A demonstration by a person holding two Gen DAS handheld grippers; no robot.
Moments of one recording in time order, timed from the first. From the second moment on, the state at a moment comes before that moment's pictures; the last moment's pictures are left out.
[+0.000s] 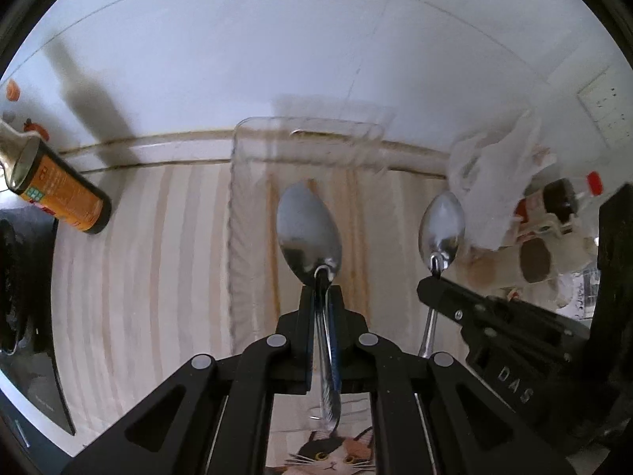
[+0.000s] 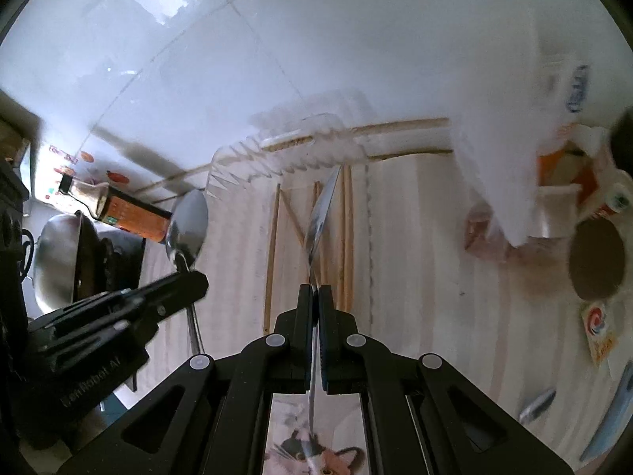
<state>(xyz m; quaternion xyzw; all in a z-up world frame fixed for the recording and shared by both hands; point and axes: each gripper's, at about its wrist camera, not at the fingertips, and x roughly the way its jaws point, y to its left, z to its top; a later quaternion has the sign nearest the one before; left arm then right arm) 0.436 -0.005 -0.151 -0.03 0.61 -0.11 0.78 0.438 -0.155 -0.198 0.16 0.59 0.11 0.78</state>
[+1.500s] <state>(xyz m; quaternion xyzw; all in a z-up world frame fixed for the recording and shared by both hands) 0.258 -0.089 -0.254 0.08 0.60 0.01 0.79 0.267 -0.298 -0.316 0.07 0.62 -0.10 0.78</state>
